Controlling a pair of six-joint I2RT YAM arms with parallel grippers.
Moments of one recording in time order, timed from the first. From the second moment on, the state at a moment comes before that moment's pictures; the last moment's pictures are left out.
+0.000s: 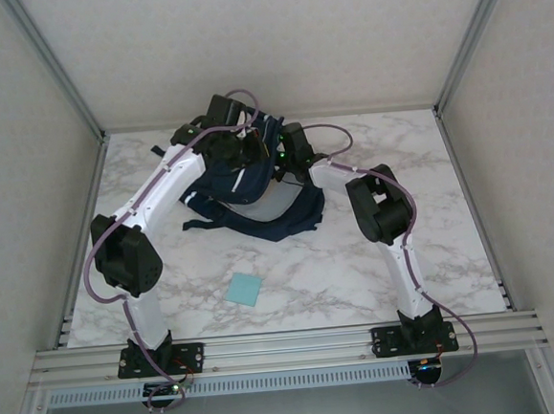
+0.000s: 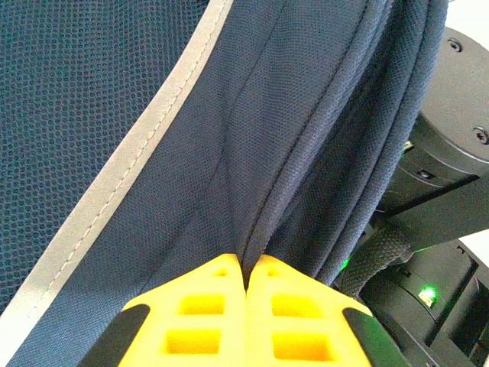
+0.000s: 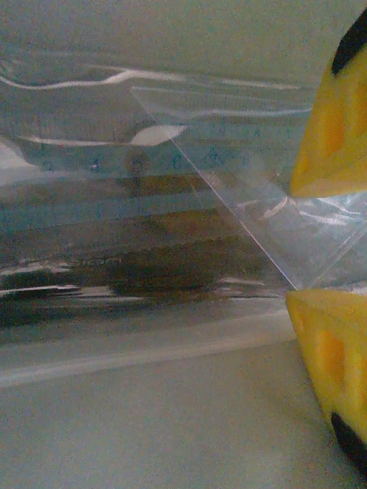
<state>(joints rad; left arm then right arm) -0.53 1.88 1.86 -0.84 0.30 -0.74 0.54 2.31 1.69 0.11 -0.48 1.27</state>
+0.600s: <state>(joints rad) -0.51 1.90 2.03 -0.95 0.37 -0.70 0.46 1.91 1.44 -0.26 -0.40 1.02</state>
